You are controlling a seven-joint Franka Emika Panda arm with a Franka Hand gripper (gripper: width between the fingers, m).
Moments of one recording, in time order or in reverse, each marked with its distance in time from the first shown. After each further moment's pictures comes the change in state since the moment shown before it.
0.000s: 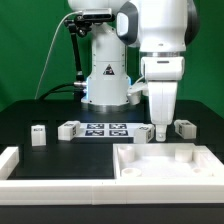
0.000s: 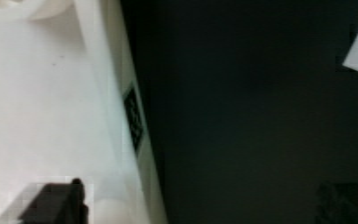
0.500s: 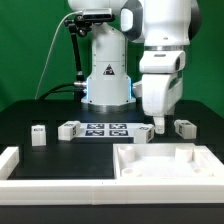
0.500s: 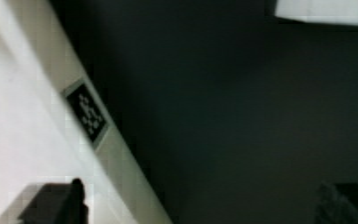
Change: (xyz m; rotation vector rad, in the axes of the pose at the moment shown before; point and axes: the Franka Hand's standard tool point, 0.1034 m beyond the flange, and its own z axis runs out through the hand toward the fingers) arm 0.002 -0.008 0.000 0.011 0.005 0.320
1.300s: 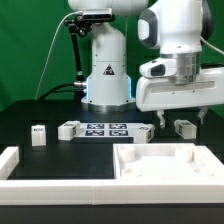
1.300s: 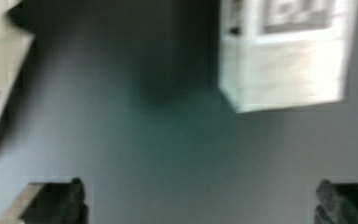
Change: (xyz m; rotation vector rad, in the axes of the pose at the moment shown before) arm 0.026 -0.094 0.015 0.056 0.003 0.983
